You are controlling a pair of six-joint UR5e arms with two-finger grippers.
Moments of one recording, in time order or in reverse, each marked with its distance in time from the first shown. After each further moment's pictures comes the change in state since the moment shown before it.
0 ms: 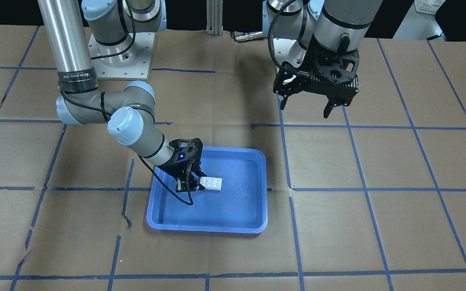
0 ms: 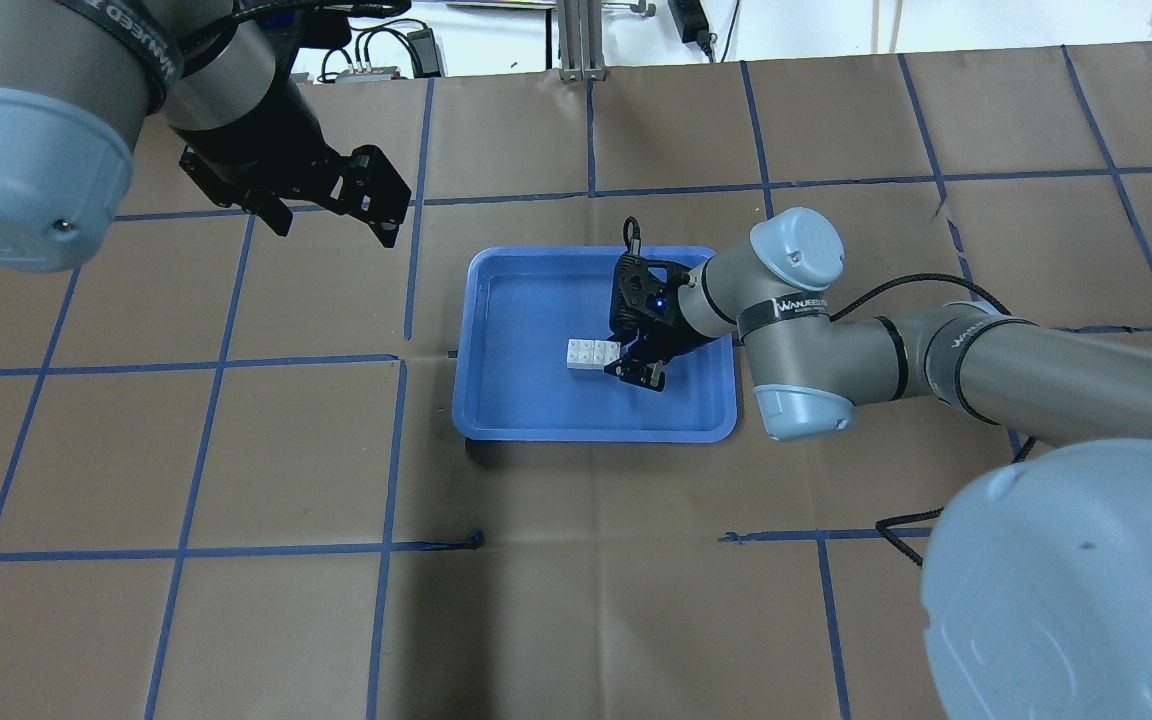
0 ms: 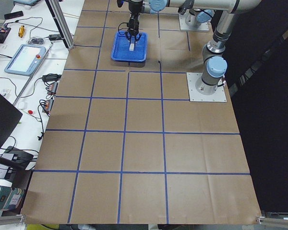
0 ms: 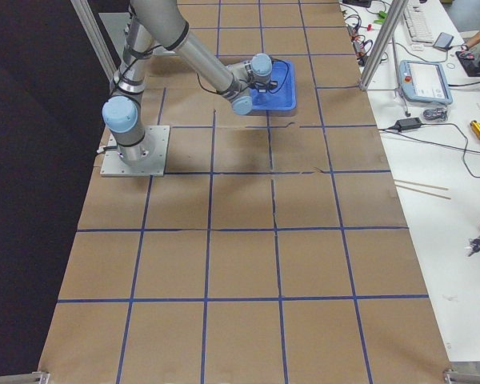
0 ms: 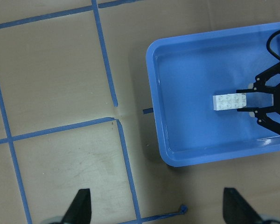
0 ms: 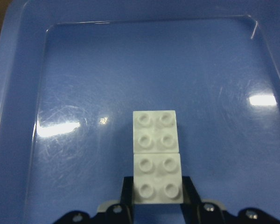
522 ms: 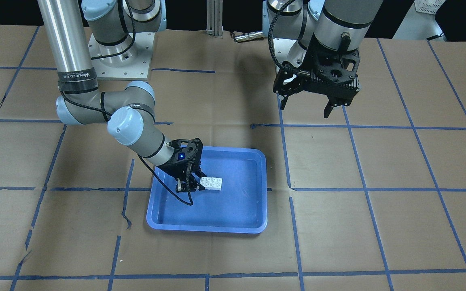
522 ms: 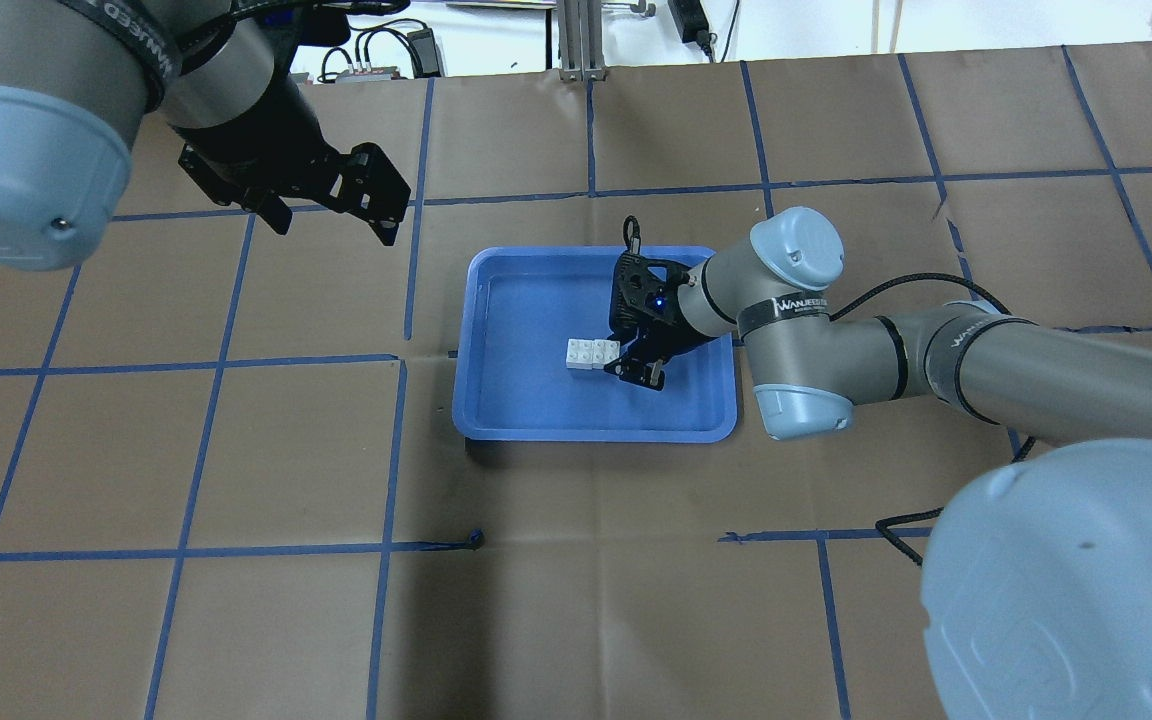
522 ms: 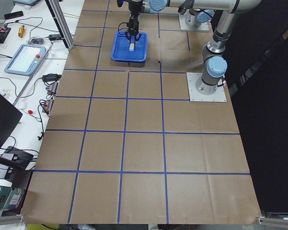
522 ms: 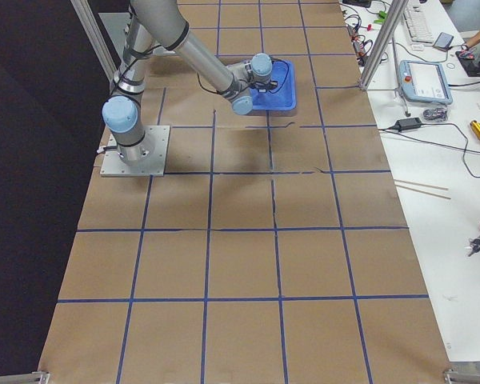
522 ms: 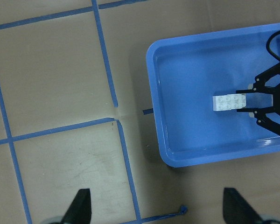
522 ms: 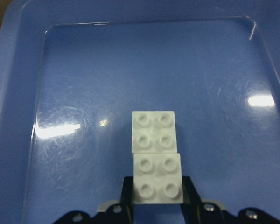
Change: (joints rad) left arm 0.001 0.000 0.003 0.000 -0.001 -0.001; right arm 0.000 0.000 -0.001 -0.002 0.001 0.002
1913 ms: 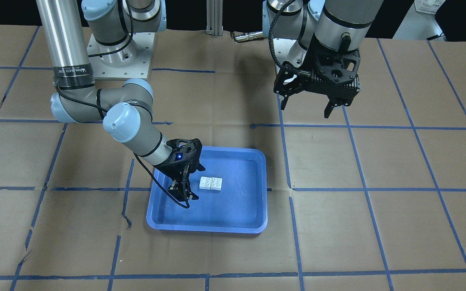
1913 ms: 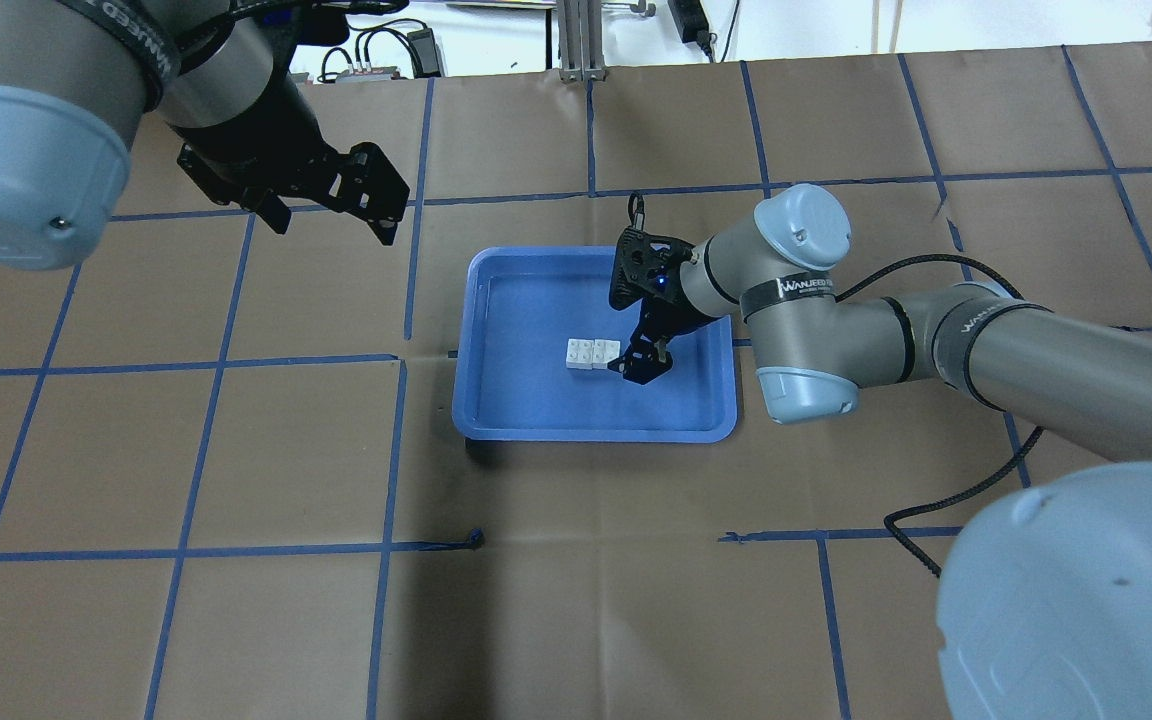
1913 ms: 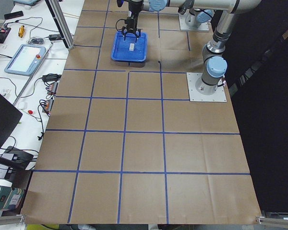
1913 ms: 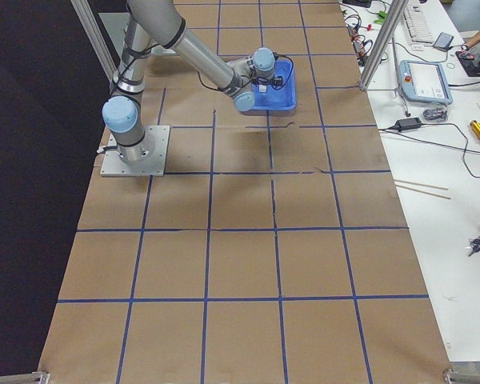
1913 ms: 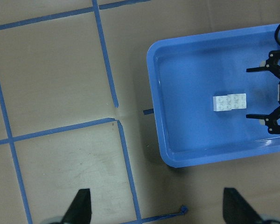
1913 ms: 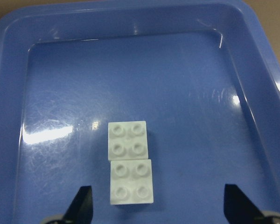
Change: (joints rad) left arm 0.001 0.000 0.000 0.000 0.001 0.001; right arm -0.003 -0.030 -0.032 0.028 -0.016 0.050
